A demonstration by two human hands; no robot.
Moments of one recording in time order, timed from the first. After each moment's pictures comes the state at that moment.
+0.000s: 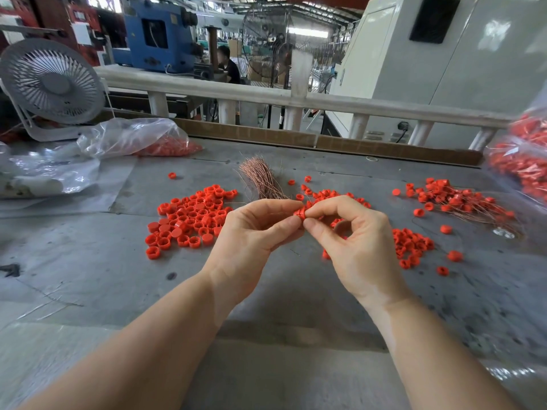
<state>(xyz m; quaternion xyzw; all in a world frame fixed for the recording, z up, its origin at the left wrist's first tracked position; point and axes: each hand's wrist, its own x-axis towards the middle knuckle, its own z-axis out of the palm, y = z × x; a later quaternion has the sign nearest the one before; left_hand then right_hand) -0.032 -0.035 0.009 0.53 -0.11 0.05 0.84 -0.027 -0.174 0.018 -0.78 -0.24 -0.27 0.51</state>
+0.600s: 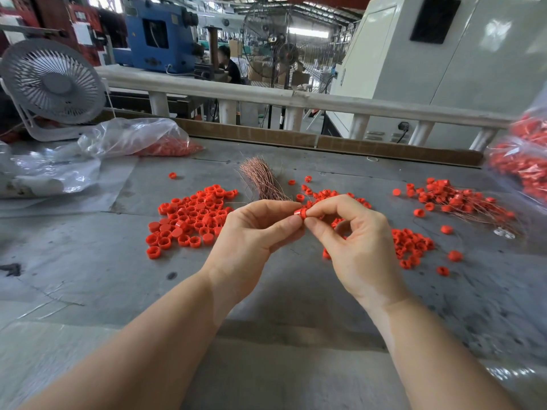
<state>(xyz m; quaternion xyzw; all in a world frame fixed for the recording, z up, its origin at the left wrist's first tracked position) -0.031 -0.034 0.009 0.52 -0.10 0.03 0.85 -0.028 -0.172 0.019 -0.78 -0.25 -0.27 0.50</state>
